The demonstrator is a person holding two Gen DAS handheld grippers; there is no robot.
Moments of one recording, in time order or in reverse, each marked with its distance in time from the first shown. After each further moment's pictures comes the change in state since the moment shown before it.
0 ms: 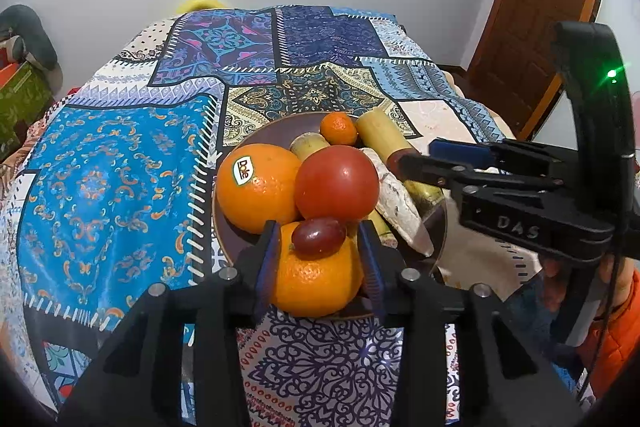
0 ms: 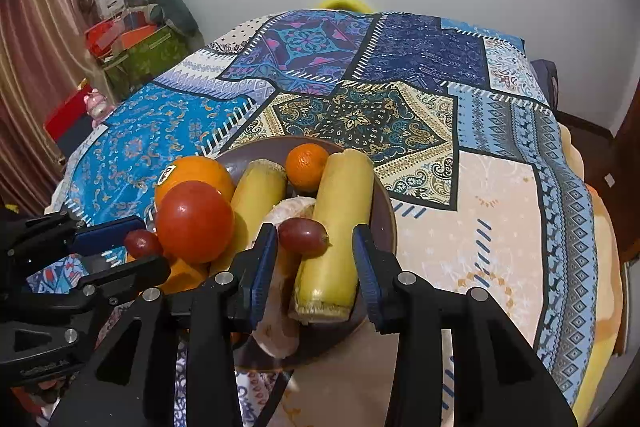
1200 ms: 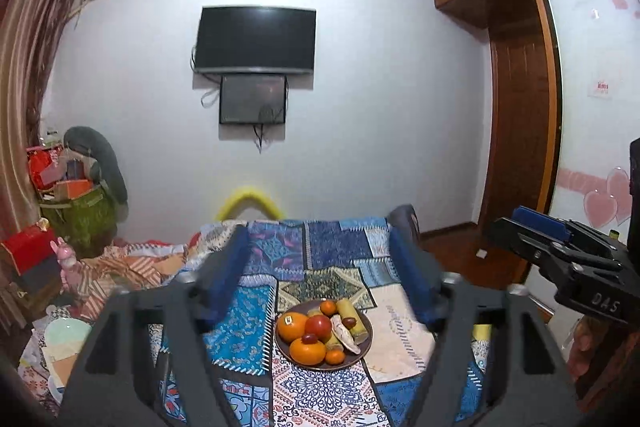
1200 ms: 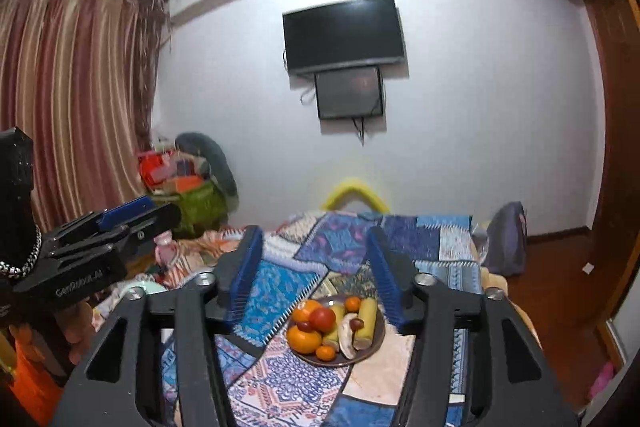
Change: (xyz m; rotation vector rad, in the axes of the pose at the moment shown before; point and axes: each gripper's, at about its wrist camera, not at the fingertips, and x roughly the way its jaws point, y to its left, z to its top) left arm -0.335 -0.078 -0.020 0.015 -0.690 0.140; right arm -0.311 0.089 -0.037 -0.048 -0.639 -0.006
